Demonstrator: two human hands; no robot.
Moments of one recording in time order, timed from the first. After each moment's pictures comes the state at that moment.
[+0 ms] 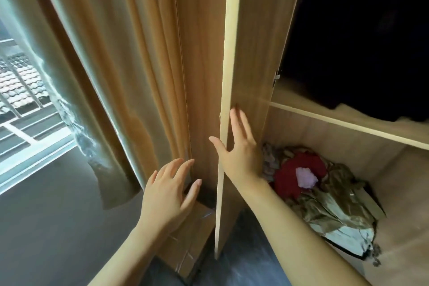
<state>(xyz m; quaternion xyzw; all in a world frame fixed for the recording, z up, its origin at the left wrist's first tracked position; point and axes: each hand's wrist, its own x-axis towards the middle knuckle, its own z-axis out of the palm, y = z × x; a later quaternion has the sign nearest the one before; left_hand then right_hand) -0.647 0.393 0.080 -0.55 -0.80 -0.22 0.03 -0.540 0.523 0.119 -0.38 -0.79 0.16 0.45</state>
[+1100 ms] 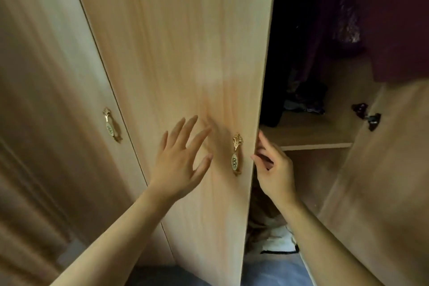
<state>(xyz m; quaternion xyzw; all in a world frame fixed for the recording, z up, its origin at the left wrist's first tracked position) -0.442 0.705 0.157 -0.80 -0.51 -0.28 0.14 -0.221 0.713 0.107 -0.46 -0.63 0.16 0.61</state>
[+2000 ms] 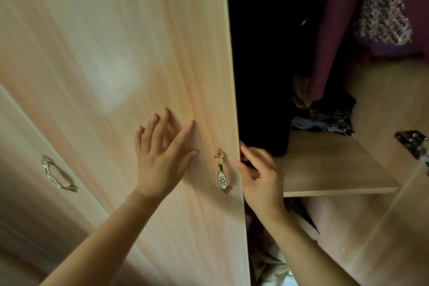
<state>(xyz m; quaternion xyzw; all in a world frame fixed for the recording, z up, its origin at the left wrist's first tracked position) -0.385 0.906 0.155 -0.70 -0.46 -0.37 0.40 -0.174 0.885 0.103 -0.39 -0.62 0.13 0.67</state>
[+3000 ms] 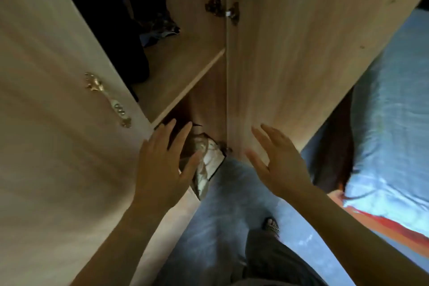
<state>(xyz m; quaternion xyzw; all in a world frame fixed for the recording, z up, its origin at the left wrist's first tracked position) -0.341 0.845 0.072 -0.97 -0.20 -0.13 -0.07 -0.200 0.657 0.037 -0.89 -0.37 0.00 0.27</state>
